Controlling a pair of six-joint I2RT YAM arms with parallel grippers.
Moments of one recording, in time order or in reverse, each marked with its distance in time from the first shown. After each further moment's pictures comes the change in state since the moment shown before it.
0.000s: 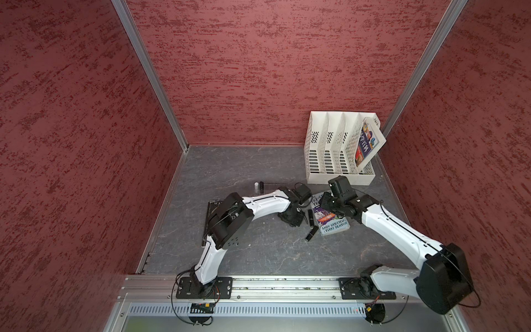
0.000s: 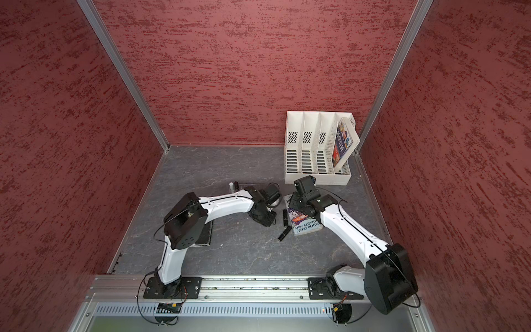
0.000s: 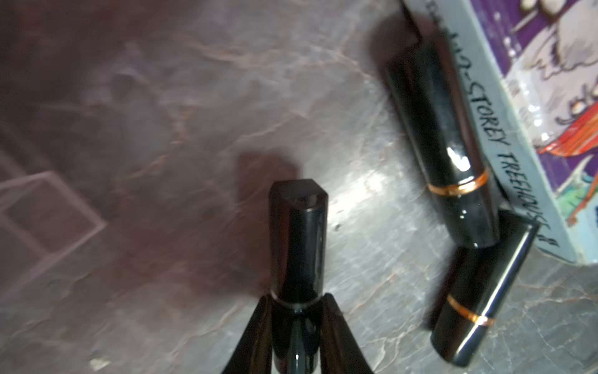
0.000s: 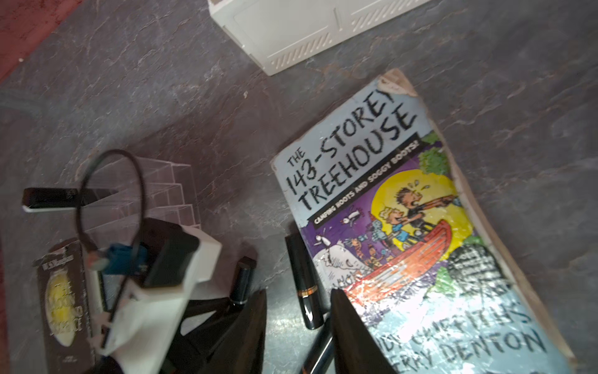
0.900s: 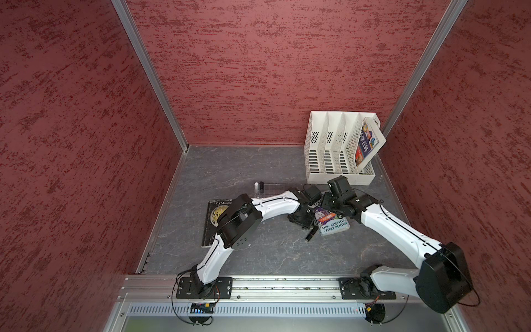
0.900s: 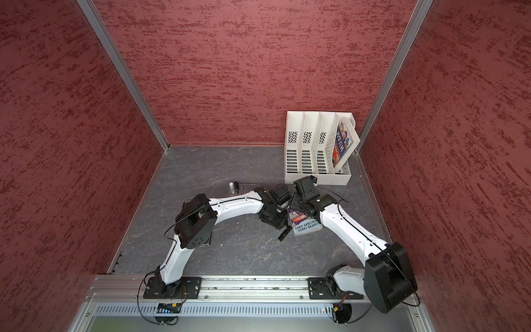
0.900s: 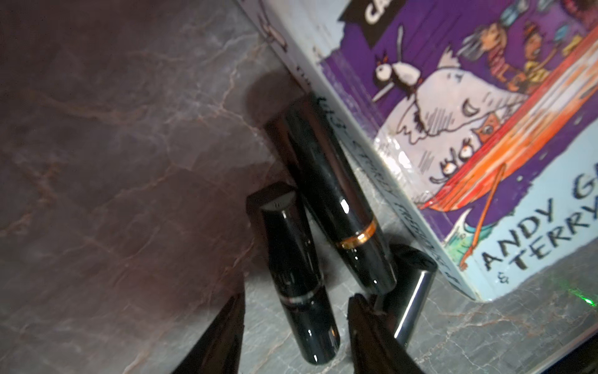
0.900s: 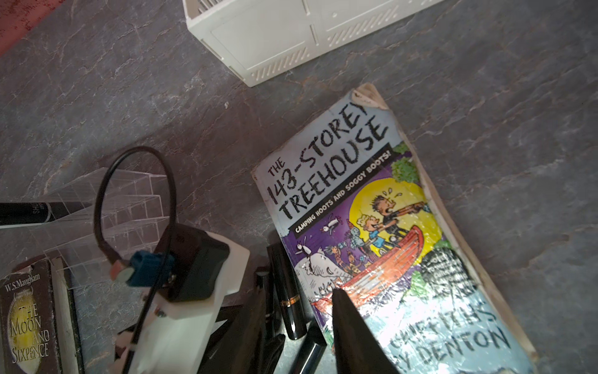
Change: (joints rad) left arm -0.097 0.176 0.233 -0.064 0.027 -0.082; right arm 0.005 0.006 -0.001 -0.021 0.103 -0.006
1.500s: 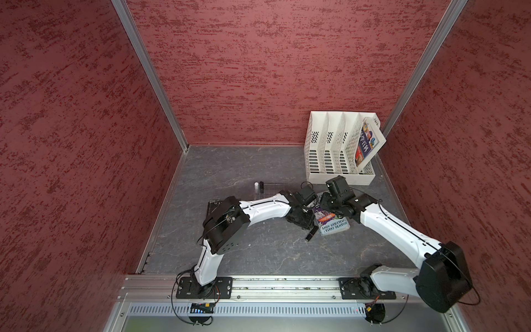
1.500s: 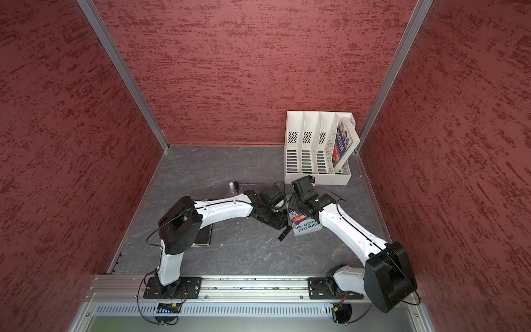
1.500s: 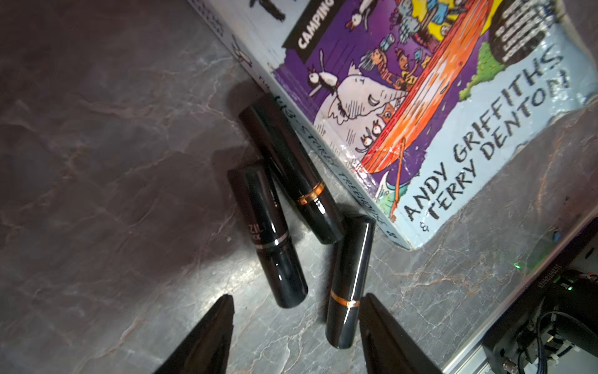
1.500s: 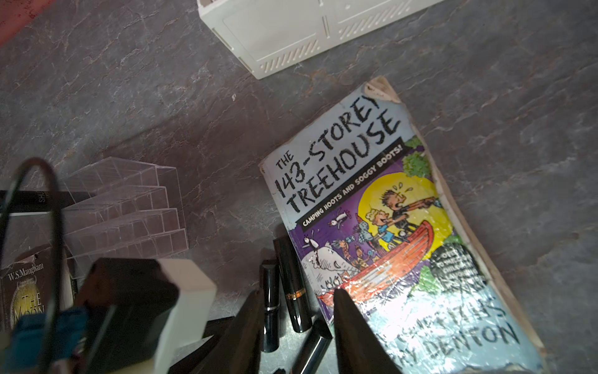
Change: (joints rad) left arm 0.000 -0.150 -0.177 0.168 0.053 -0.008; right arm 0.020 0.005 0.013 -0.014 0.002 0.000
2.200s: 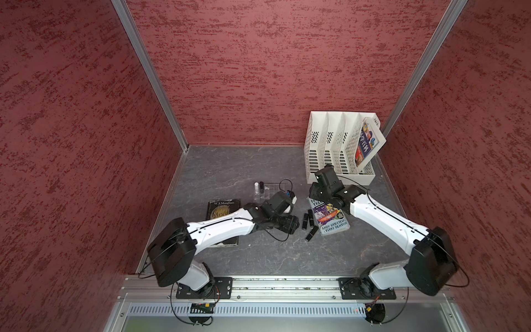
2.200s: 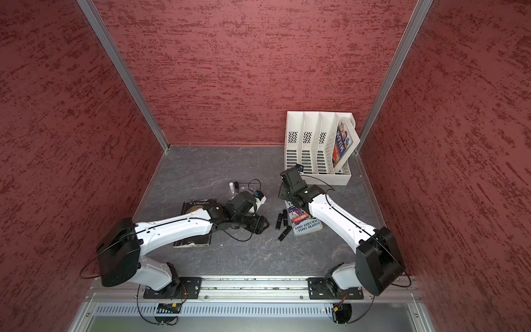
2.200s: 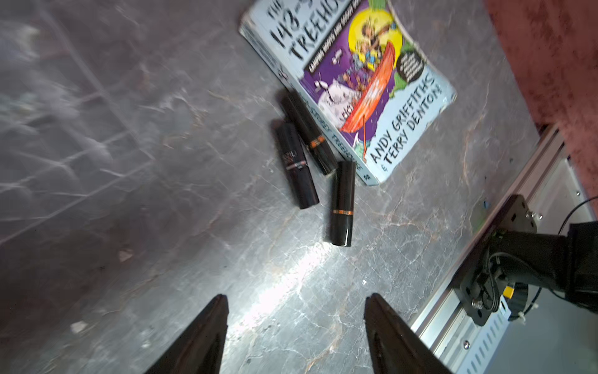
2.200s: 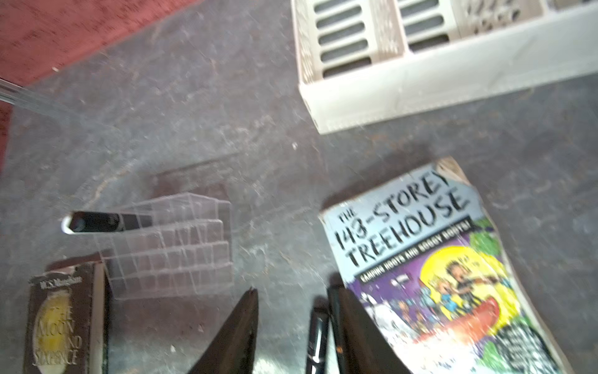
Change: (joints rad) left arm 0.029 -0.482 -0.485 0.267 -0.039 -0.005; right arm 0.083 0.117 0.138 0.045 0.054 -0.043
